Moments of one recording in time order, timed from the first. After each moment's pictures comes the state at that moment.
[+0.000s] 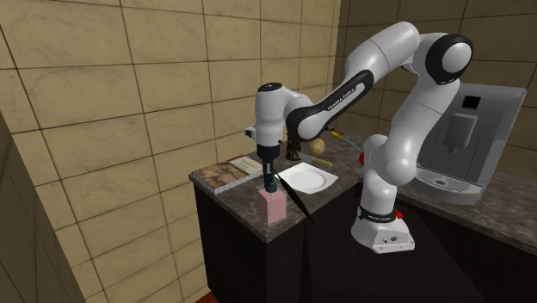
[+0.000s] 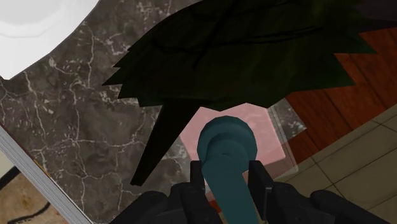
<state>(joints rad) -0.02 -0.42 0.13 -2.61 -0.13 2.21 0.06</state>
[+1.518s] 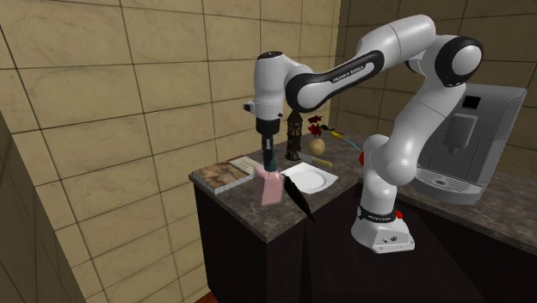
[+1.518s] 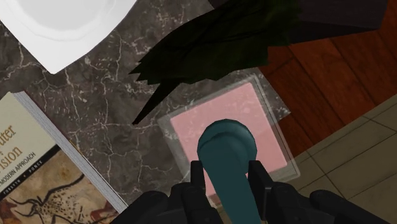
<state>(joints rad) -0.01 -0.50 0.12 -2.45 -0.11 1.98 0.02</state>
